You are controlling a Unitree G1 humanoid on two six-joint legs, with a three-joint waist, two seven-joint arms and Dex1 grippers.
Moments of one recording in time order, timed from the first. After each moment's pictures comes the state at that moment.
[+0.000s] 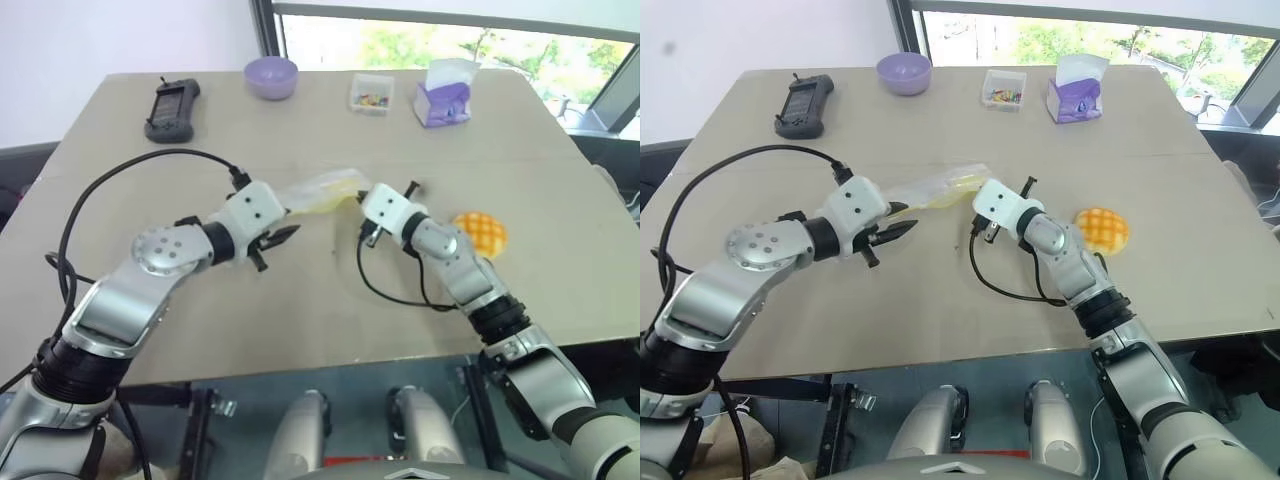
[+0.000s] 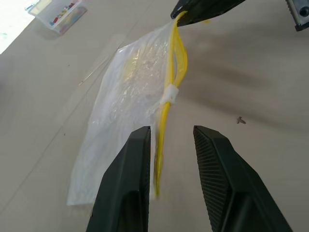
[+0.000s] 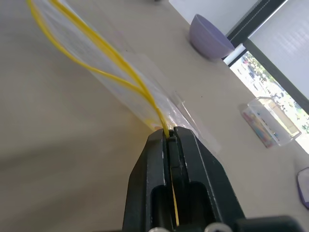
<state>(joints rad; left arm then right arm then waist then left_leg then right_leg) -0.41 0.90 -0.16 -0.37 -0.26 0.56 -0.59 -0.71 -0.22 0.34 0.32 -0.36 0.00 0.42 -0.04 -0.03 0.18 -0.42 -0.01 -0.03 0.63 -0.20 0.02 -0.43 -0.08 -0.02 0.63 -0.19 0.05</state>
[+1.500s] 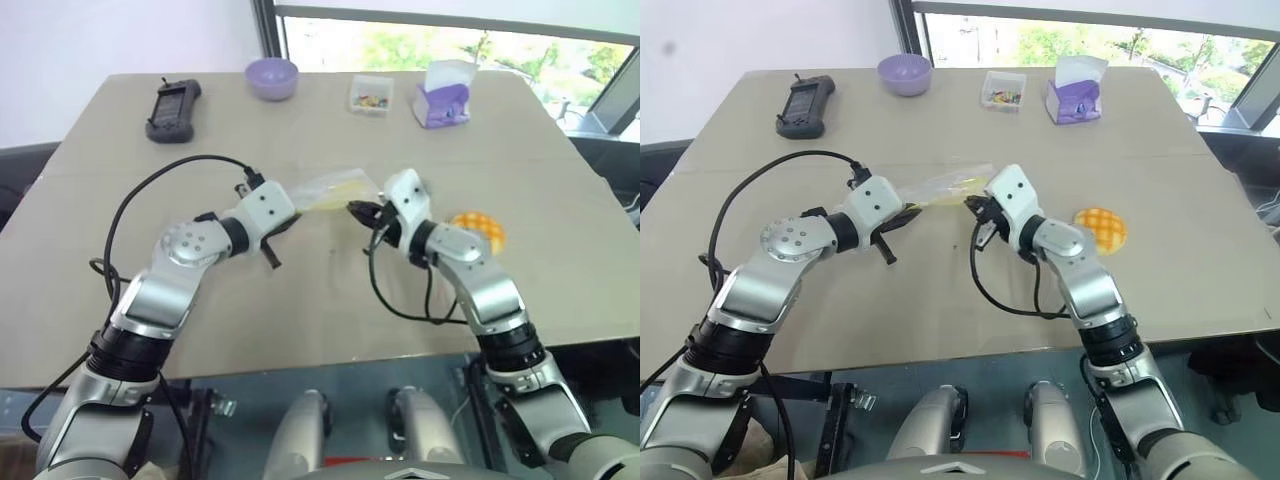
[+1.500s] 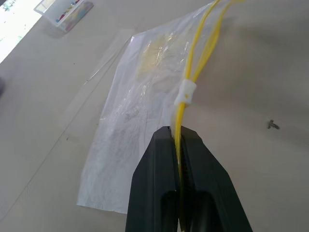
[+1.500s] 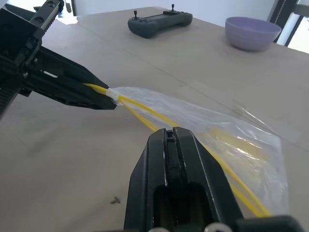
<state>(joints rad) -0.48 0.74 -0.16 -0.17 -0.05 0.45 -0.69 -0.58 -0.14 0.24 -0.07 0.00 0.45 0.60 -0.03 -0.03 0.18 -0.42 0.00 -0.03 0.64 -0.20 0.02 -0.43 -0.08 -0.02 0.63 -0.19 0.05</state>
